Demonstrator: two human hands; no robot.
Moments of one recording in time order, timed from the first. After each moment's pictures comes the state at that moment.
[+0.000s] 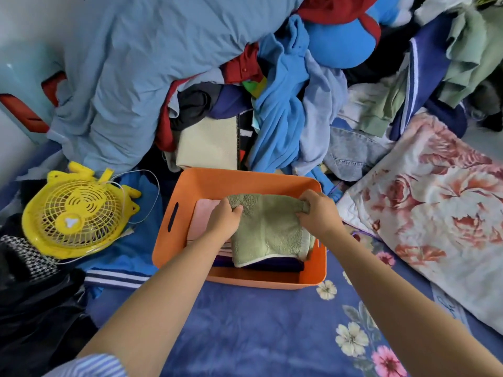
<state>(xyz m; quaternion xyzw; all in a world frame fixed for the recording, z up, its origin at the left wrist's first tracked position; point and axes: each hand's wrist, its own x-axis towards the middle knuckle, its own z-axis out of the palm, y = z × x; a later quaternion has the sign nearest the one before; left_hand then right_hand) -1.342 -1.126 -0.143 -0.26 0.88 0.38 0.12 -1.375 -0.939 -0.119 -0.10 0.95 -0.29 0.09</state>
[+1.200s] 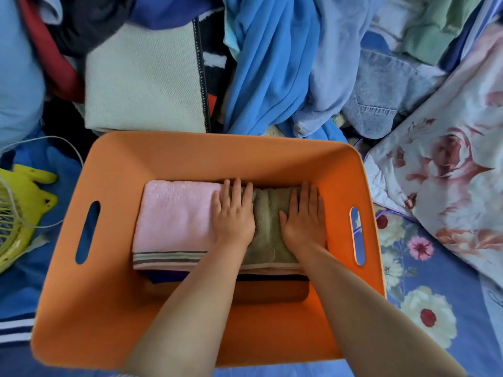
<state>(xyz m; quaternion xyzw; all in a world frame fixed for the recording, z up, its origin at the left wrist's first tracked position) -1.428 -1.103 -0.376 -0.08 0.99 0.08 0.10 -1.438 -0.970 -0.360 -0.03 0.99 0.01 0.17</state>
